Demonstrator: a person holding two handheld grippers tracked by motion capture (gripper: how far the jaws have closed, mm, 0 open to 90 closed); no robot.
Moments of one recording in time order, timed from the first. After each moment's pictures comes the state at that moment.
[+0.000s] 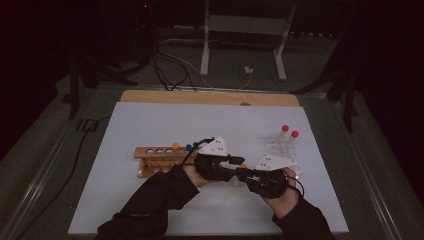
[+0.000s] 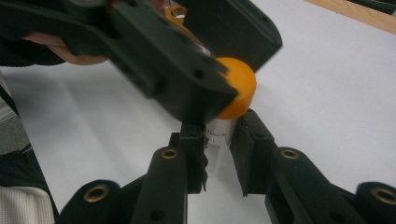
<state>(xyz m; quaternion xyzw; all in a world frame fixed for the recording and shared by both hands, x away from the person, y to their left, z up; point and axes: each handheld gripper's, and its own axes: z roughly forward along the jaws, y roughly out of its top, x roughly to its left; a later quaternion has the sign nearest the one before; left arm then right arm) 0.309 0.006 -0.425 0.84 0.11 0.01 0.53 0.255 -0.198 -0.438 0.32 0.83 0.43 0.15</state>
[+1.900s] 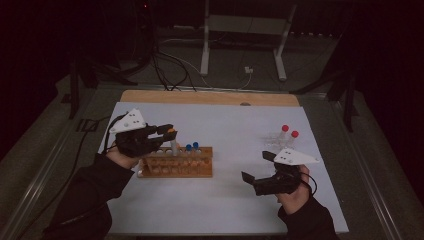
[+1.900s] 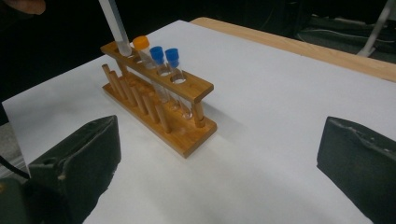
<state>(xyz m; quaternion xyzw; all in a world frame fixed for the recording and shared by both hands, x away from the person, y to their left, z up) 0.316 0.182 -0.365 0.79 0.24 0.18 0.54 0.256 -0.224 -0.419 0.35 0.77 0.51 0.17</state>
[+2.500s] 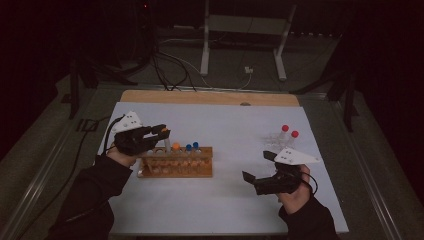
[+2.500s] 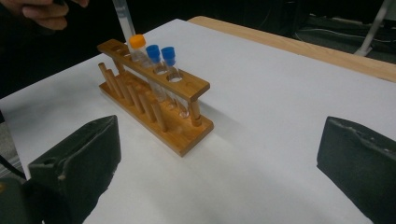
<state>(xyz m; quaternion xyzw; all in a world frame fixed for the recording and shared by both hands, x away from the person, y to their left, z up) 0.339 0.193 -0.403 0.78 0.28 0.18 0.52 0.257 -0.226 -0.420 0.35 0.77 0.50 0.17</state>
